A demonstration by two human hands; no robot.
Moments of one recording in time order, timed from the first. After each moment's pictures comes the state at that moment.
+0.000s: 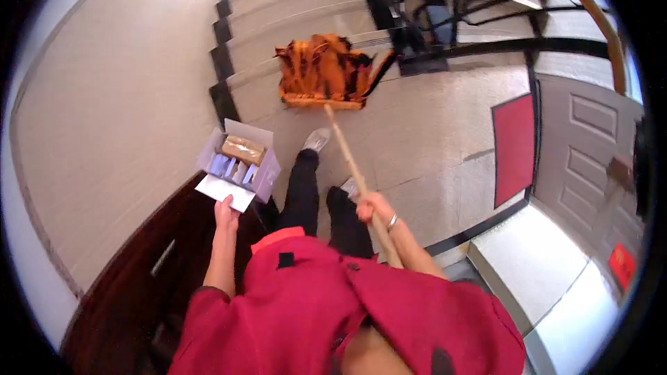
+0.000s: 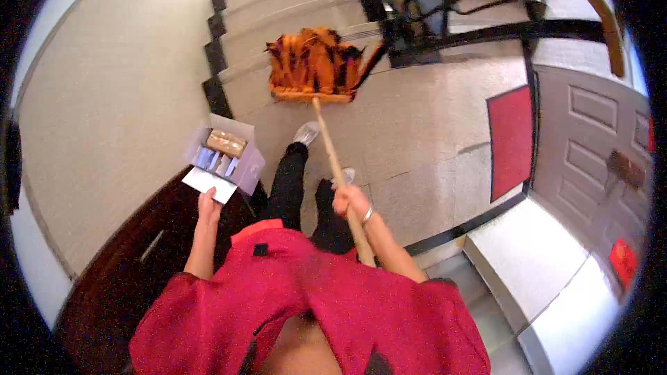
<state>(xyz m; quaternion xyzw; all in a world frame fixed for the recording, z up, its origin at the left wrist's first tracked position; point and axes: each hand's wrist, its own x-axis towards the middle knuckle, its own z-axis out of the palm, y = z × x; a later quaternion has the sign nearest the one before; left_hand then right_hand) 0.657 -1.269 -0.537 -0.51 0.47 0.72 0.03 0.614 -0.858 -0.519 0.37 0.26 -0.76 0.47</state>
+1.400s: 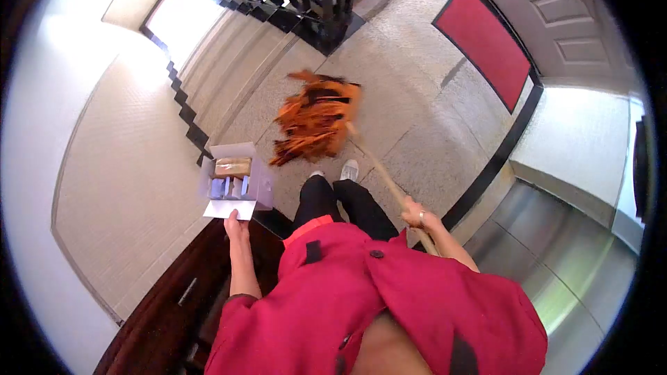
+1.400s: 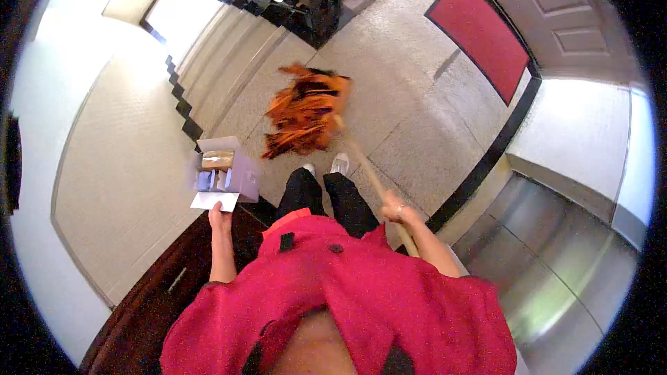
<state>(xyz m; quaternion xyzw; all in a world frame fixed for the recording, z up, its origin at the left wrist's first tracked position) 0.626 -1.263 -0.490 -0.42 0.55 0.72 0.09 0.813 -0.804 -0.459 0.29 0.72 -0.38 0.50</state>
